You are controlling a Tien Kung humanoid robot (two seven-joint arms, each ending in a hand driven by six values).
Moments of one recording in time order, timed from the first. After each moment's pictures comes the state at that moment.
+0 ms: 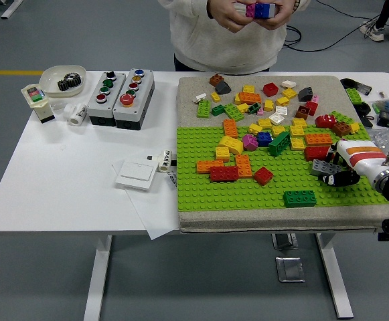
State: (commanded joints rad) left arm -0.12 0.06 -0.31 -0.29 0.06 0.37 0.10; right arm 0.58 -0.44 0.78 0.96 -2.02 -0.14 -0.08
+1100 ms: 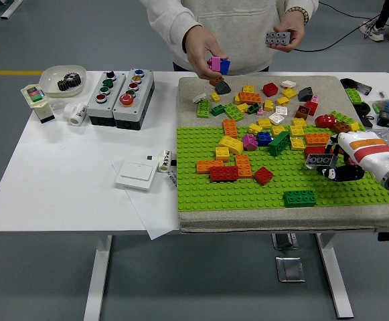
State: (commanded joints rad) left arm -0.12 0.06 -0.32 -0.29 0.07 0.37 0.10; right arm 0.54 -0.55 0.79 1.15 -1.99 -0.17 -0.05
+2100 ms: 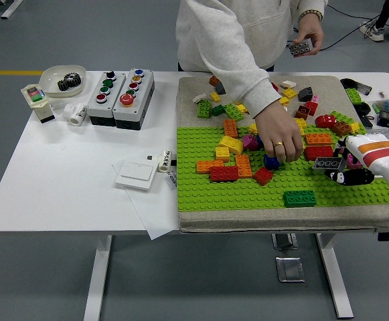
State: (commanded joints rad) left arm -0.12 0.06 -0.31 -0.28 0.06 0.37 0.10; right arm 0.50 -0.61 0.81 1.22 -2.03 -0.15 -0.05
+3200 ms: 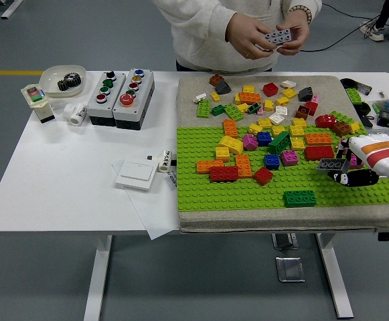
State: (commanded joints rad) left arm -0.12 0.06 -0.31 -0.28 0.07 0.37 0.10; right arm 0.47 -0.67 0.83 1.29 -2.05 -0.10 -0.04
